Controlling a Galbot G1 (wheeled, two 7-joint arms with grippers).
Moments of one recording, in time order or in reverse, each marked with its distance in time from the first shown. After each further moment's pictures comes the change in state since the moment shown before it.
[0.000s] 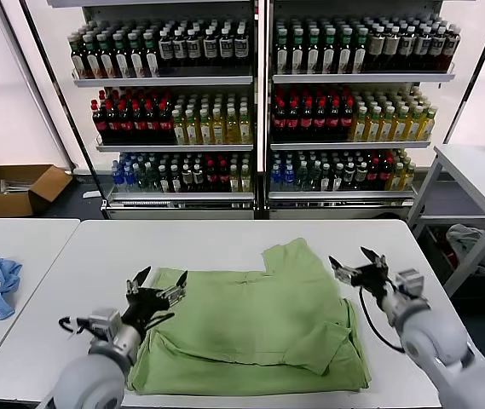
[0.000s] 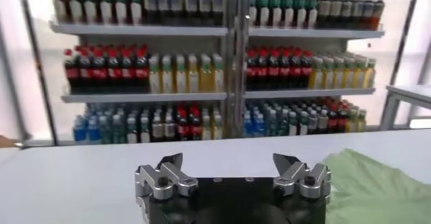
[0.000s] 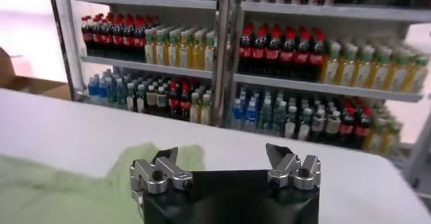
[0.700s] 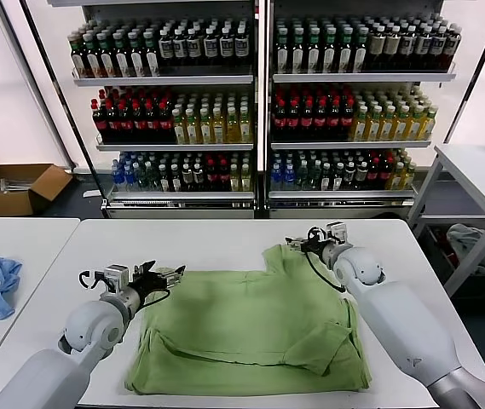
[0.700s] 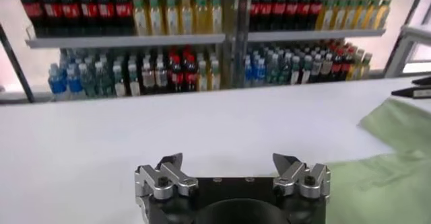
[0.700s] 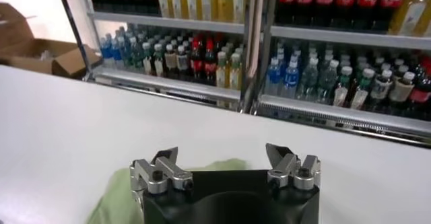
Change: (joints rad) left arm -0.262 -0.005 0.093 0.351 -0.069 0.143 0.142; right arm 0.318 0.176 -0.227 -0.406 -0.042 -0.093 -0.065
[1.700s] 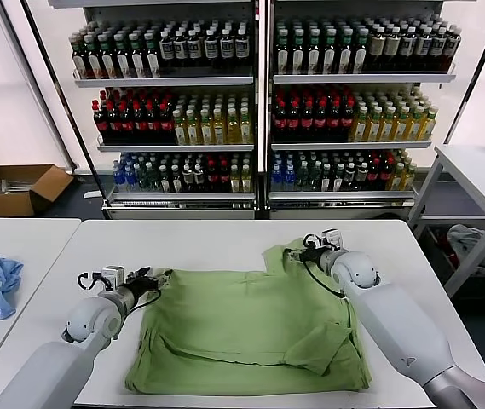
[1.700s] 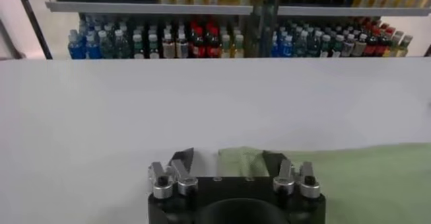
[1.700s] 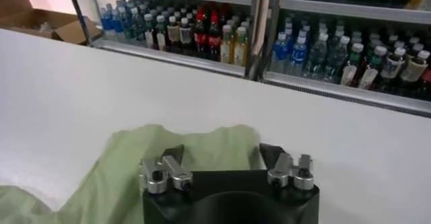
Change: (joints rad) left arm -0.025 -0.032 -0.008 0.171 0.042 0.011 0.077; right arm -0.026 0.007 0.001 -0.026 -0.018 -0.013 -0.038
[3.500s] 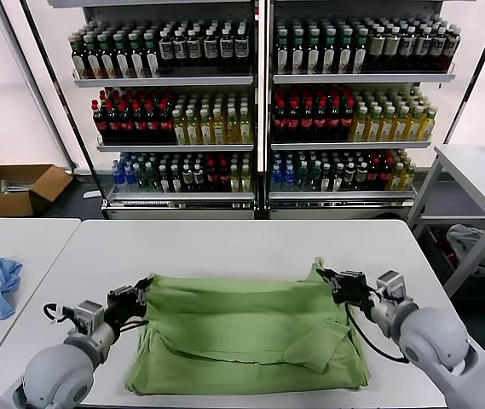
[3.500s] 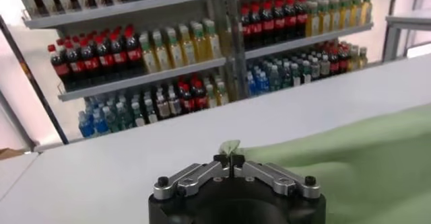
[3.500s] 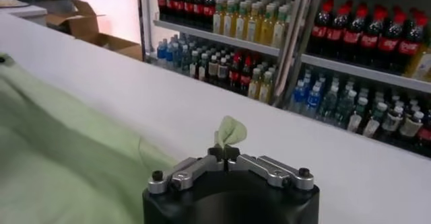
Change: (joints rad) left arm 0.471 0.222 -0.168 -0.545 0.117 -0.167 -0.134; right arm -0.755 -0.409 0.479 0.874 0.028 0.022 -0.026
